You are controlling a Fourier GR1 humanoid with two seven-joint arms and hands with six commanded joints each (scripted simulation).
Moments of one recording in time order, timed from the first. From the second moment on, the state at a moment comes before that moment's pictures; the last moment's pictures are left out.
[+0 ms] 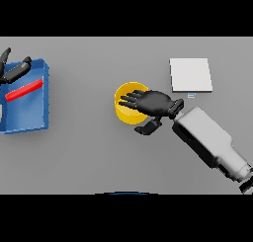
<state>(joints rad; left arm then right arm) -0.50 0.50 0.09 -1.14 -0.23 -0.17 0.41 -0.66 -0.34 0.65 -1.19 0.85 0.41 -0.21</state>
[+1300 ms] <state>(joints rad) -0.51 0.51 0.08 -1.13 -0.24 -0.18 0.41 -0.75 -0.33 0.69 -1.09 0.84 0.48 -0.23</state>
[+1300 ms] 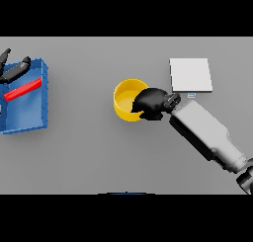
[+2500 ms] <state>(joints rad) -0.49 0.50 0.10 -1.20 -0.19 -0.19 0.48 -0.81 -0.57 0.47 -1.07 0.81 0.40 -0.15</state>
